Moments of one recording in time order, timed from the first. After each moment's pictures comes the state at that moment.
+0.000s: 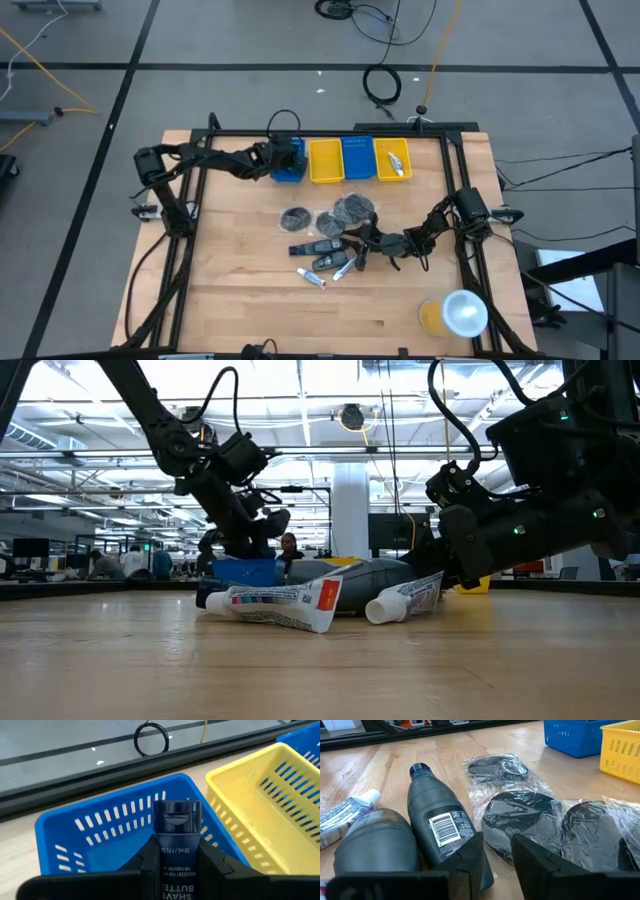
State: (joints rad) left arm 0.51 1.74 0.83 0.21 -0.33 -0.50; right arm 0.28 2.06 0.43 1.25 0.53 0.27
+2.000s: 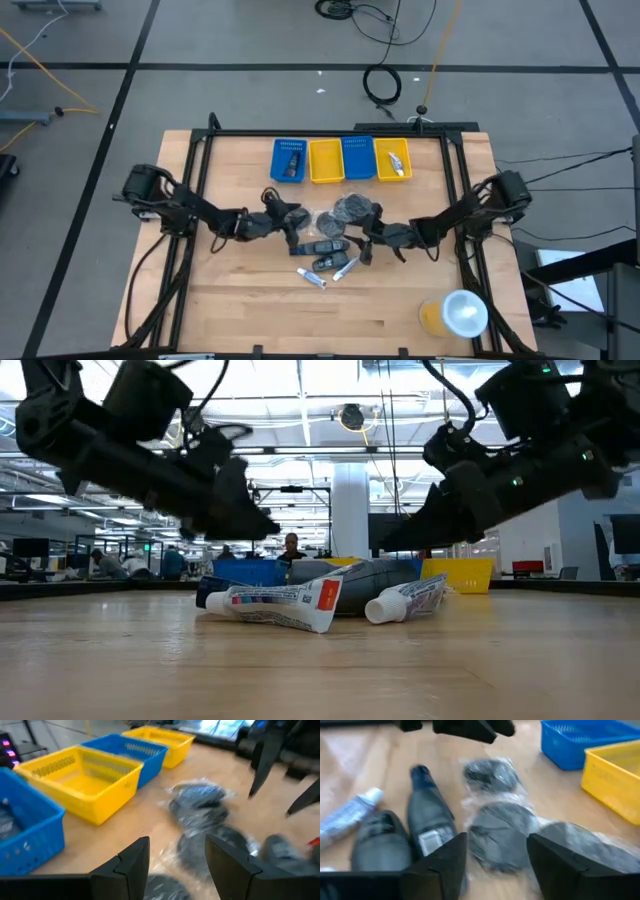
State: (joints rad) left arm -0.16 1.70 0.45 0.87 -0.63 -0.33; right arm 0.22 1.67 0.44 0.79 0.43 0.21
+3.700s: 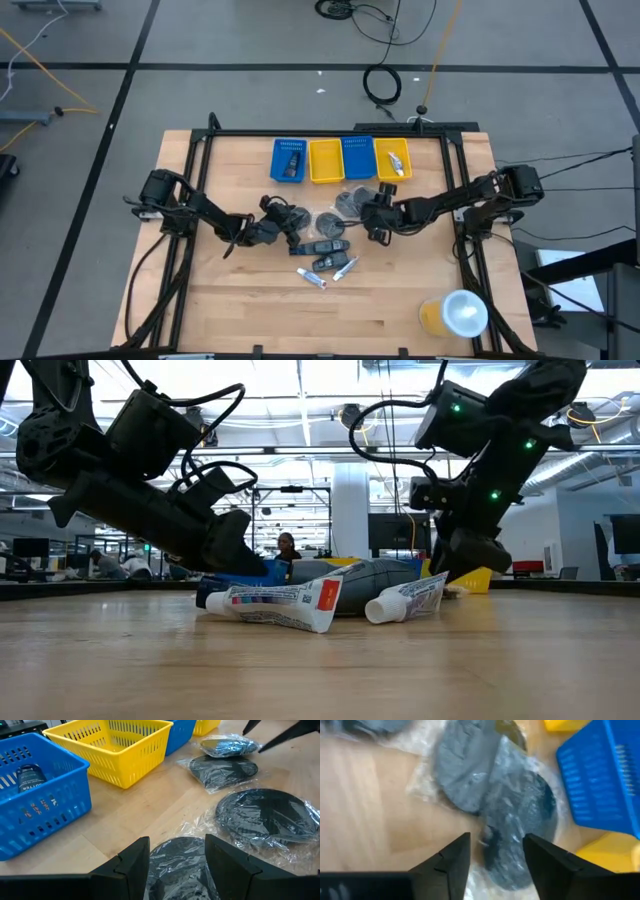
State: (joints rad) left arm -0.18 1.82 0.46 0.82 -0.73 -0.40; right arm 0.06 1.58 0.70 -0.23 0.53 0.06
